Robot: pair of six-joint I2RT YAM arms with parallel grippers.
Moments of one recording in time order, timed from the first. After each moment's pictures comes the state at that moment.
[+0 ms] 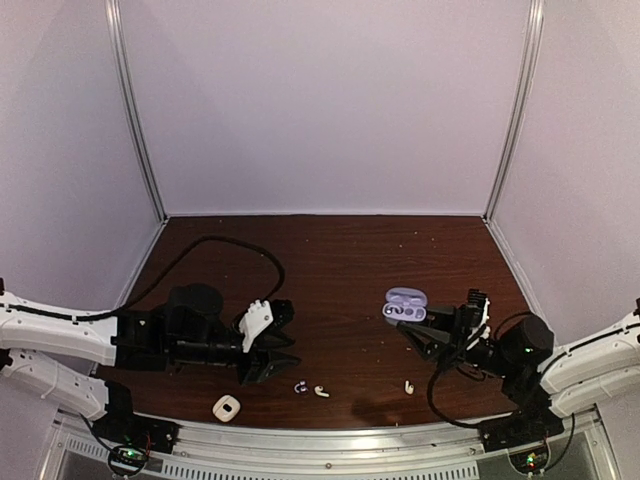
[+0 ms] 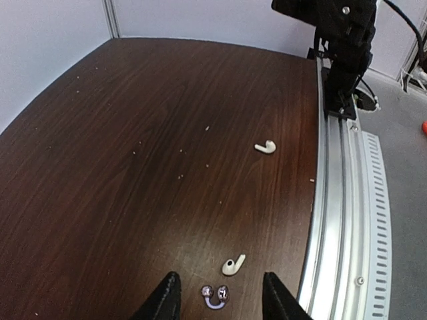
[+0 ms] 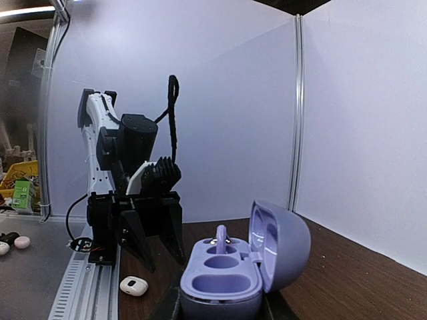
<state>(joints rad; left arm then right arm) -1.18 1.13 0.61 0.07 0.09 0.01 1.05 1.07 0.10 1.32 -0.16 0.02</state>
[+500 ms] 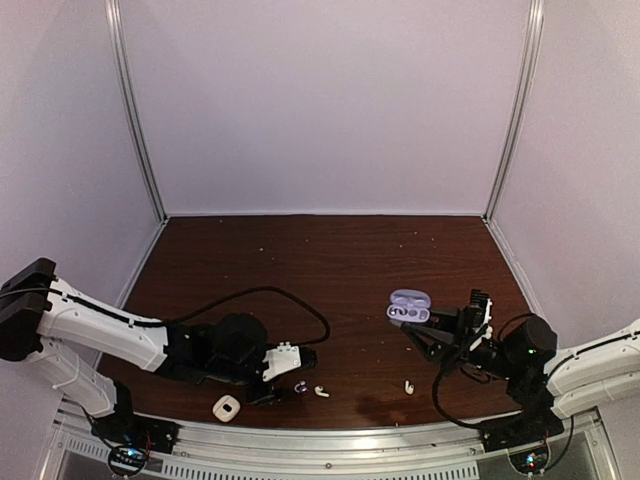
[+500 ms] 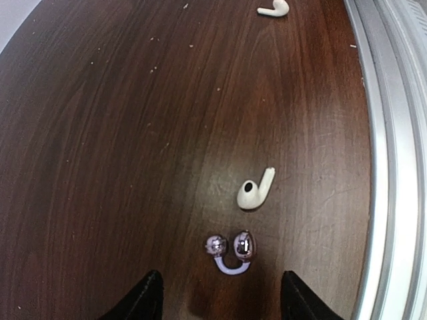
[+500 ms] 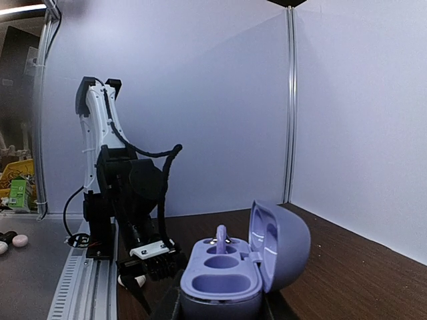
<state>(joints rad) -1.18 1.43 0.58 0.05 0.04 0.23 1.05 0.98 0.08 1.22 -0.14 0.03</state>
